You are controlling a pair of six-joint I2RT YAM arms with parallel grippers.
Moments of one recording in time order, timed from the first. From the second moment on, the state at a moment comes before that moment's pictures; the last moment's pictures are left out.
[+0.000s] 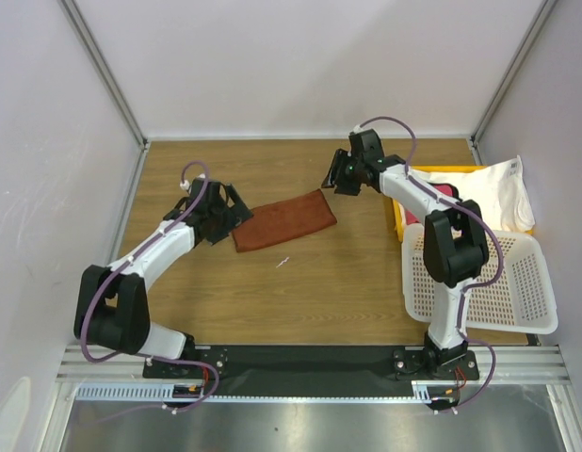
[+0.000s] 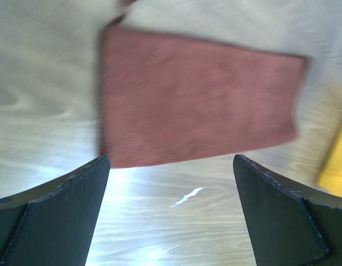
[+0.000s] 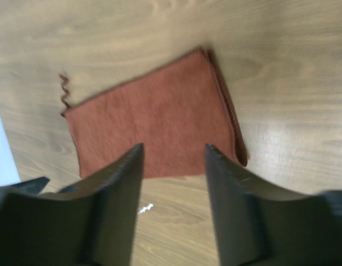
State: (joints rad) left arm -0.27 1.42 0.93 -0.33 -0.02 -0.81; right arm 0.39 1.97 1.61 -0.41 -0.18 0.64
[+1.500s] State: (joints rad) left arm -0.20 1.55 0.75 -0.08 0.12 -0.75; right arm 0.43 2.10 1.72 -0.51 -0.22 0.38
